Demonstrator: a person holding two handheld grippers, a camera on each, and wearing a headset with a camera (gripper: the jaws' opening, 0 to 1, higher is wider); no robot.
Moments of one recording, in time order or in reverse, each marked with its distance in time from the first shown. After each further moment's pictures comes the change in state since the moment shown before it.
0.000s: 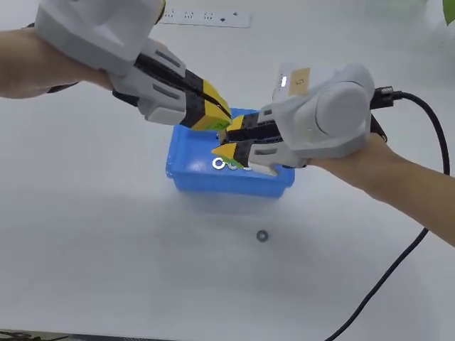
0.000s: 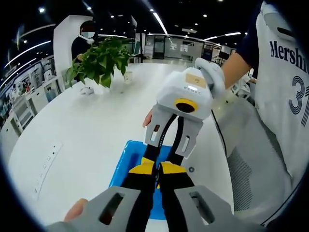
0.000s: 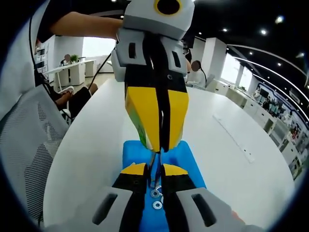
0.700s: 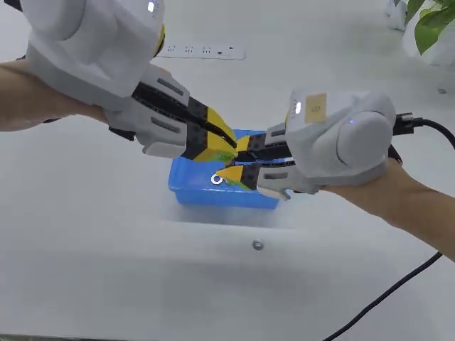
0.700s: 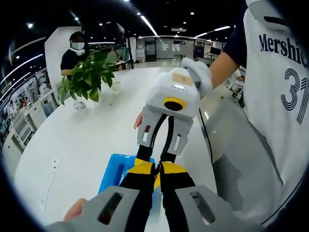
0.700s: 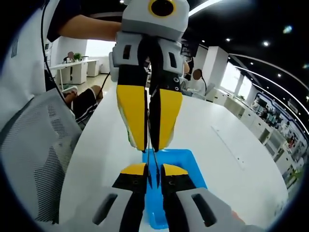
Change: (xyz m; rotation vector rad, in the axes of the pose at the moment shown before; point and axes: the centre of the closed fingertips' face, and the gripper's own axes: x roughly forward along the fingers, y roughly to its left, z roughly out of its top) left arm -0.010 -0.068 0.036 0.104 -0.016 -0.016; right arm -0.044 0.038 0.025 -0.057 -0.038 -0.023
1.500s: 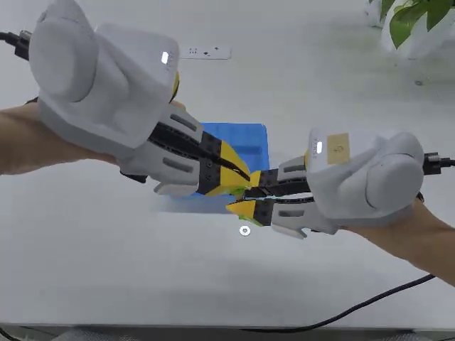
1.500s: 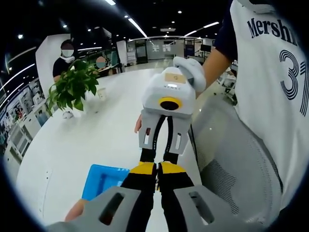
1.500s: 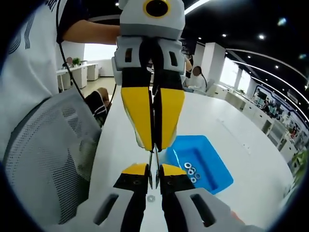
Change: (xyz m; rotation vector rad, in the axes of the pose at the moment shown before) left arm 0.030 -0.057 0.015 0.077 -0.010 -0.045; right arm -0.034 0.053 -0.019 0.070 0.000 0.014
